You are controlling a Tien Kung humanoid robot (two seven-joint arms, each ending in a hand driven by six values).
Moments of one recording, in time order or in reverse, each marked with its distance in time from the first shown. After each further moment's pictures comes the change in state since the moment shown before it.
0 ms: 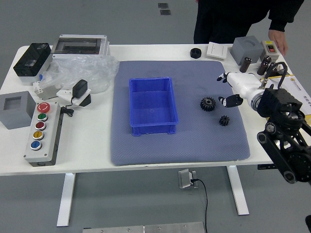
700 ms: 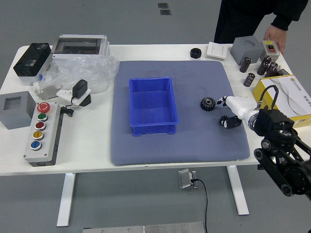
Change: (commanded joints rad) left arm 0.001 -0.002 -0.005 0.000 0.004 0.000 0.000; right arm -0.050 0.009 -0.031 -0.080 0.000 -0.033 0.015
